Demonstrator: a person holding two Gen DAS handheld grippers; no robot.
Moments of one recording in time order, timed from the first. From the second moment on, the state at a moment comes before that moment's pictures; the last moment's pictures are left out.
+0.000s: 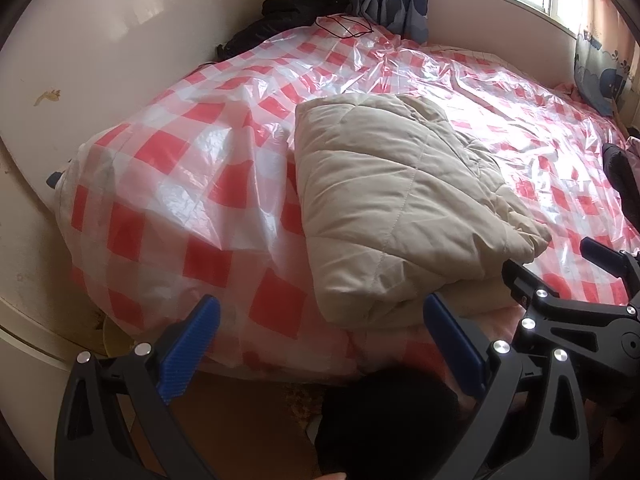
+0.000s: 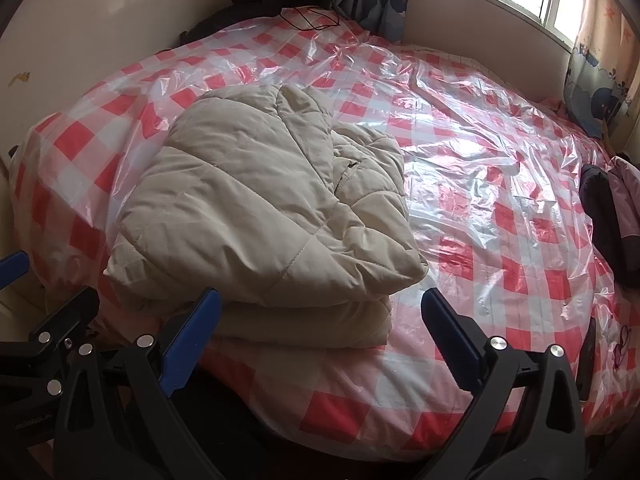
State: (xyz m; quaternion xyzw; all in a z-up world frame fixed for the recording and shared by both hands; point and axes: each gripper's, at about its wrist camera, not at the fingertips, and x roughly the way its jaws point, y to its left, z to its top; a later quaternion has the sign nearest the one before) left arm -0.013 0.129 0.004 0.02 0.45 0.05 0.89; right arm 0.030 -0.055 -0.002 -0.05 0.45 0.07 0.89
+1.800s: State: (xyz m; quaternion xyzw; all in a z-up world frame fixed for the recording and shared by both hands) left arm -0.030 0.153 0.007 0.00 0.44 0.07 0.90; right arm 0.019 -0.024 0.004 -0.07 0.45 0.07 0.89
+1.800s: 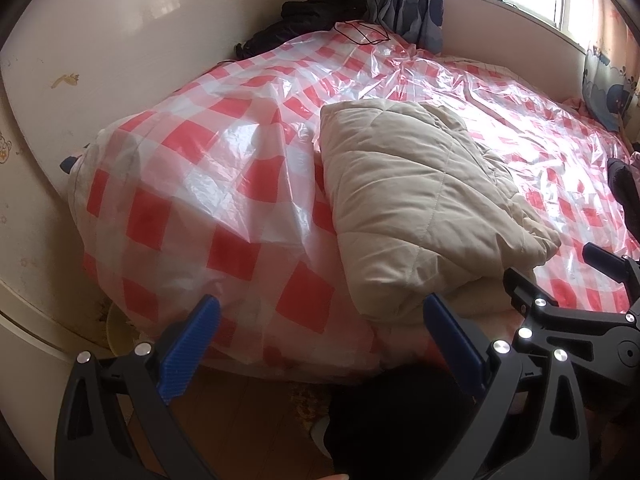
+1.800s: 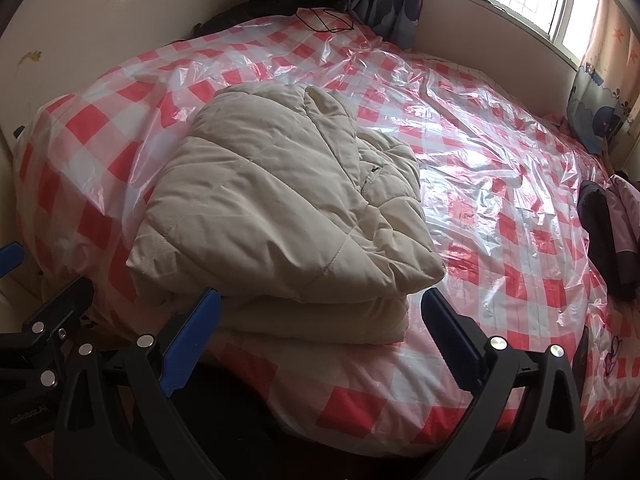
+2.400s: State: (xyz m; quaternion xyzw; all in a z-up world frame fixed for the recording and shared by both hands) left arm -0.031 0.152 0.006 0.01 0.44 0.07 0.90; right arm 0.019 -0.022 0.001 -0.07 0.45 0.07 0.89
